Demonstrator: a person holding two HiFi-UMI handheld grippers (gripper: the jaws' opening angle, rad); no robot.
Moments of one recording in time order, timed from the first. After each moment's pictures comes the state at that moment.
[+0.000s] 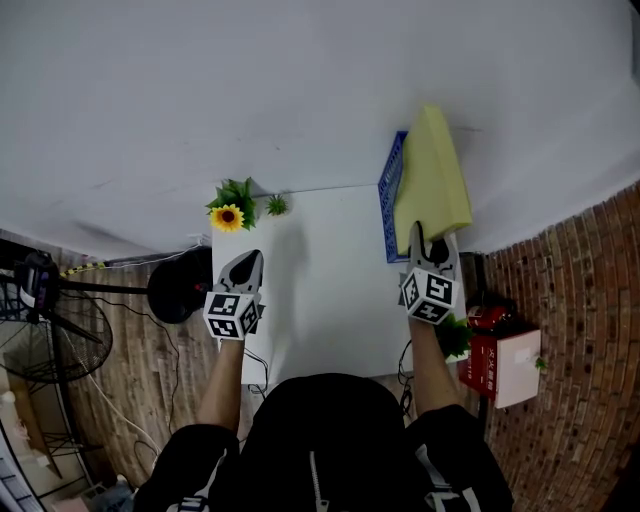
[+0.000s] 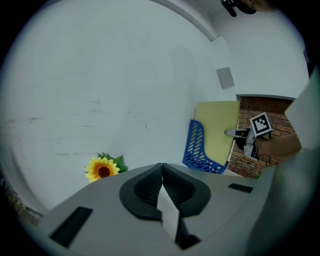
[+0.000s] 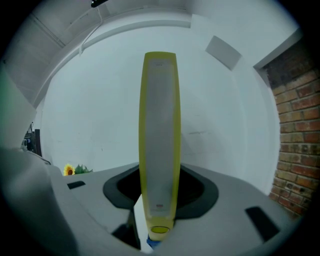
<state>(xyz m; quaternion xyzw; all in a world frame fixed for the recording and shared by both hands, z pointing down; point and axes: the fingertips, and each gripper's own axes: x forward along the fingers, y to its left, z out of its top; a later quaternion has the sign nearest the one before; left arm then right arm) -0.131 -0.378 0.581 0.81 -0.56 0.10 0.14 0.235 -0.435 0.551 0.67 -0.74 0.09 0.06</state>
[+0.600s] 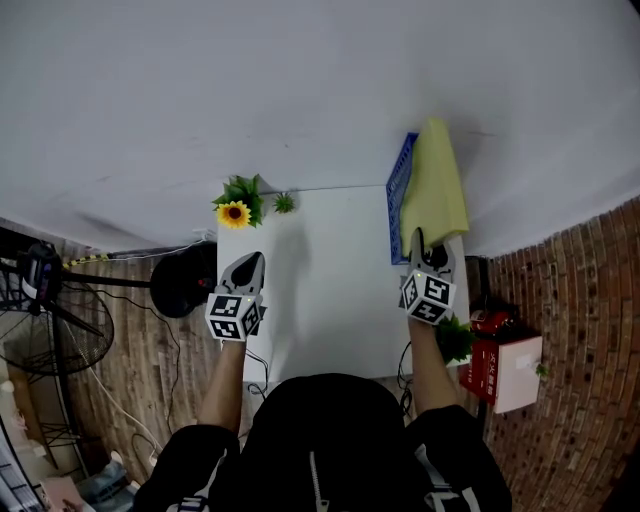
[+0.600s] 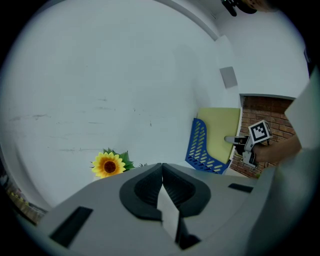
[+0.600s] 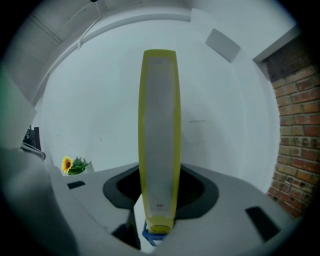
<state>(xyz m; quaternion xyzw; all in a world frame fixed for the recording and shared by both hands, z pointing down) -0.142 -0.369 0.587 0.80 -0.57 0.10 0.16 0.233 -0.438 0.592 0.67 -0.73 0.10 0.08</state>
